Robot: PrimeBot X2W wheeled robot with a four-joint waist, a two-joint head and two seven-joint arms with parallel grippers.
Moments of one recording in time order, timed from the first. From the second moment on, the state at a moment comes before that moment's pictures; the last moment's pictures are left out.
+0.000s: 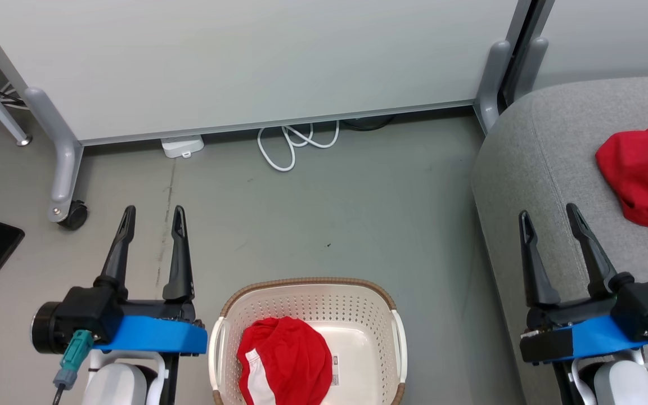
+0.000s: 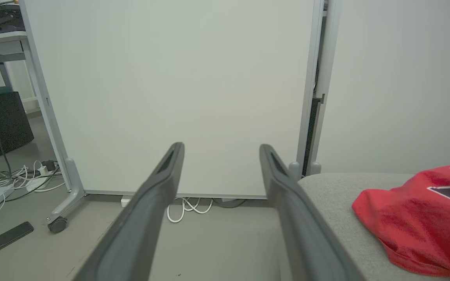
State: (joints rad) left arm -0.16 0.13 -0.13 0.15 -0.23 -0.05 -0.26; right arm -0.13 -0.06 -0.03 0.09 0.08 0.13 -0.26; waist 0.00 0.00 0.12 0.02
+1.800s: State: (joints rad) left arm -0.51 0.23 -0.50 0.57 -0.22 -0.13 -0.26; right arm -0.29 -0.05 -0.01 0.08 0.08 0.13 -0.26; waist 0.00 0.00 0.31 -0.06
